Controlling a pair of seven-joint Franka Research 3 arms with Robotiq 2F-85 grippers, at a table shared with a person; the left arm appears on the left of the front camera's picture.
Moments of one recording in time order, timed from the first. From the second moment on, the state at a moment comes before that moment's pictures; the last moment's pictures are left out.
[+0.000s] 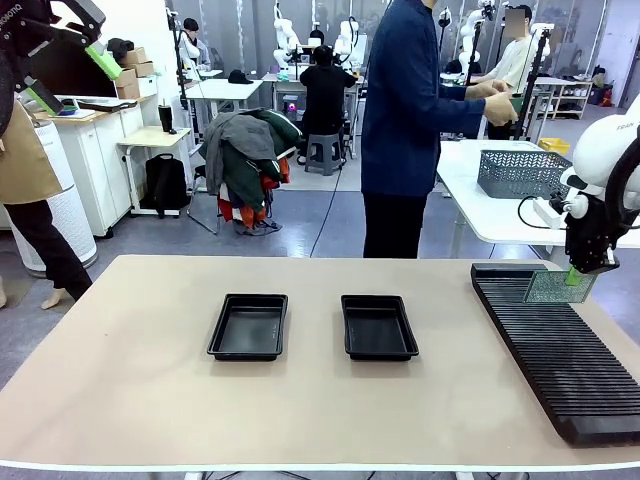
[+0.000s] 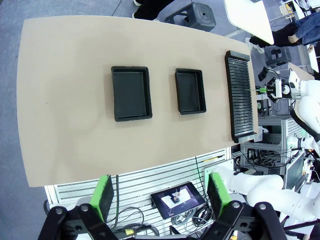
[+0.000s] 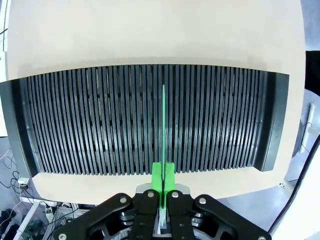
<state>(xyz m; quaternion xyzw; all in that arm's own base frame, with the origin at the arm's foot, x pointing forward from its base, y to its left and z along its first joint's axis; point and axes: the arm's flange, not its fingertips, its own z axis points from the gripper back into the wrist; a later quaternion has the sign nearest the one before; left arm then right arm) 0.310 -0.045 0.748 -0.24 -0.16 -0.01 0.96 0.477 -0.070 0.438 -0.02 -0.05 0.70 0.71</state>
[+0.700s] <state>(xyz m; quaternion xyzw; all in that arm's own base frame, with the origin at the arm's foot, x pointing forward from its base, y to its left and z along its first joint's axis) 0.310 -0.045 0.747 -0.24 -0.16 -0.01 0.96 0.430 -0.071 0.482 0.01 -0.06 0.67 0.74</state>
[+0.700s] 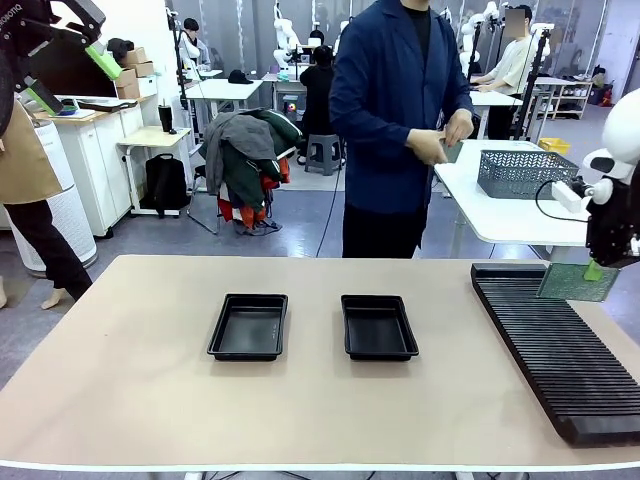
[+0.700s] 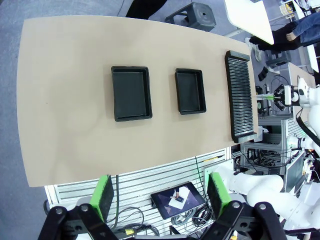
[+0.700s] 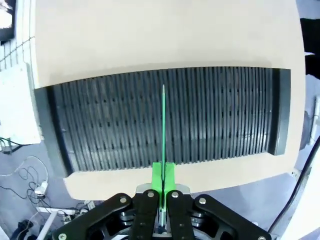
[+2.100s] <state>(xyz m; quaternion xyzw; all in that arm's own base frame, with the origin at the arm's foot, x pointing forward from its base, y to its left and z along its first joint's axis) 0.311 -0.045 0.747 -0.24 -0.16 -0.01 0.96 0.202 -0.040 0.532 0.05 -0.01 0.63 0.77</state>
